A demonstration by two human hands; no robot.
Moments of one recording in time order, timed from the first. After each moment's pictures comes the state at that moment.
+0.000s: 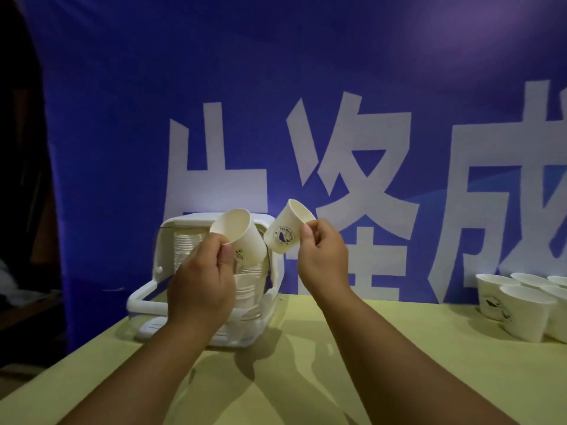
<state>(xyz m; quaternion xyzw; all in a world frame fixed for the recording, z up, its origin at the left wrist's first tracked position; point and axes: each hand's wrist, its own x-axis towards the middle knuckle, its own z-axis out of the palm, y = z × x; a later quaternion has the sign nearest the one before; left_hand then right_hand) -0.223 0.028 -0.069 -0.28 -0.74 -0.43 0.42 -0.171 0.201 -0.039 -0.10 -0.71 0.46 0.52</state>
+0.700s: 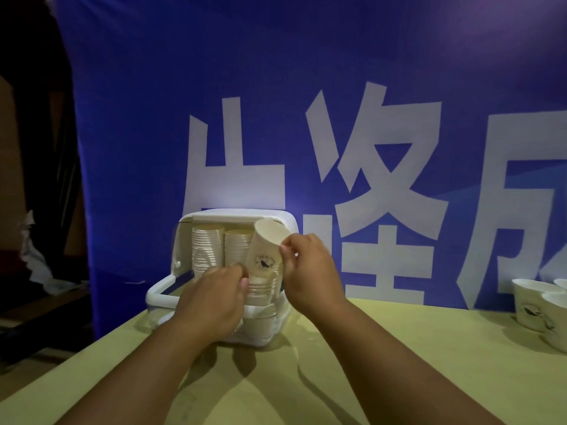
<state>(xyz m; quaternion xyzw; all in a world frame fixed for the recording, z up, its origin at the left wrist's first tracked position) -0.250 0.010 -0.083 -0.28 -0.91 -0.20 0.24 -0.182 0.171 -0.055 -0.04 -0.85 0.29 0.44</state>
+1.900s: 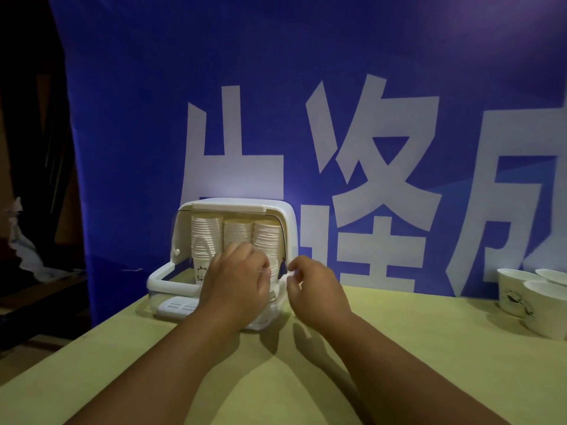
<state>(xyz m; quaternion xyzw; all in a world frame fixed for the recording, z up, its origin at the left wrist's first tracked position) -0.237 0.038 -0.092 -0.32 -0.83 -0.23 0.39 -0.177 0.186 -0.100 -0.09 -0.90 0.26 0.34</state>
